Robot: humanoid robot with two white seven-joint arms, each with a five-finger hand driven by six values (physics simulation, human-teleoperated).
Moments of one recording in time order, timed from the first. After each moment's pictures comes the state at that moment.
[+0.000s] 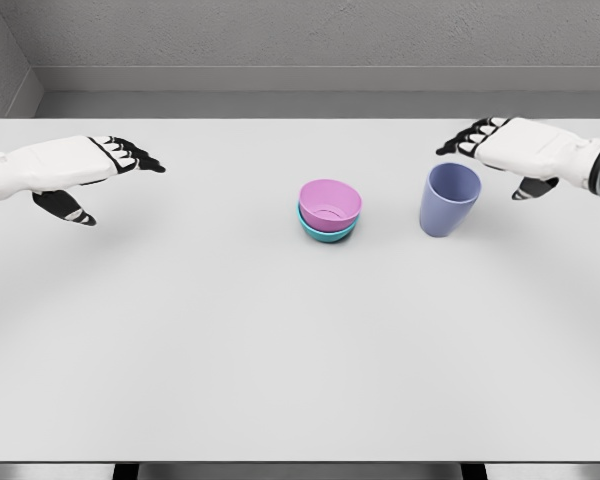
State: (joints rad) left arm -0.72 0.91 -0.69 -1.35 -0.30 -0.61 -0.47; right arm -0.65 -0.82 0.51 -1.49 0.57 -0.42 0.59
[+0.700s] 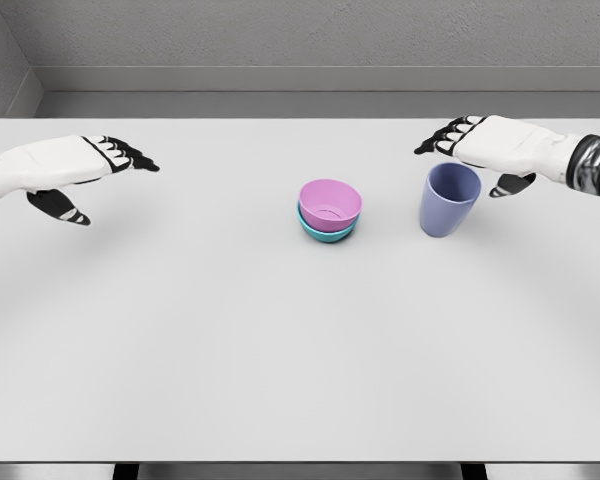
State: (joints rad) left arm -0.72 0.92 -0.69 -1.33 -0.30 -0.61 -0.47; right arm -0.68 -0.75 0.51 -1.46 0.57 -0.46 0.61
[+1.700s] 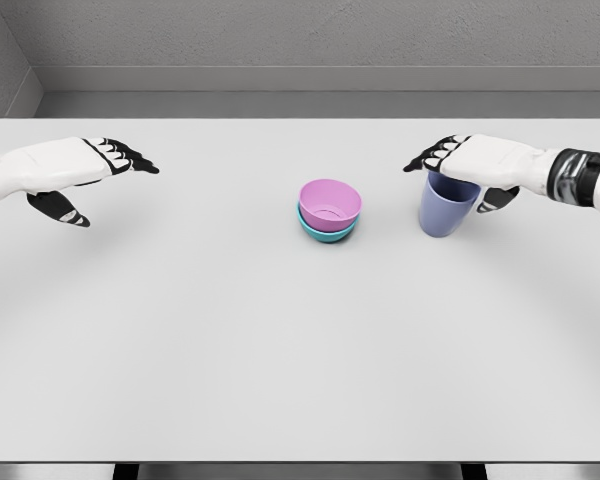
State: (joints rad) left arm -0.72 0.92 -0.69 -1.33 -0.30 -0.61 -0.47; right arm -0.69 -0.71 0.55 -1.38 0.57 -0.48 0.61
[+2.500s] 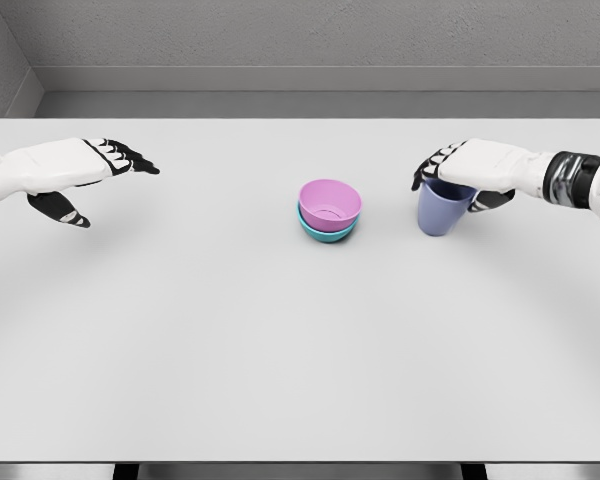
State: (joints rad) left arm -0.72 0.92 -0.69 -1.33 -0.30 -0.61 -0.47; right arm -0.69 -0.70 0.57 -1.37 0.58 -0.49 0.61
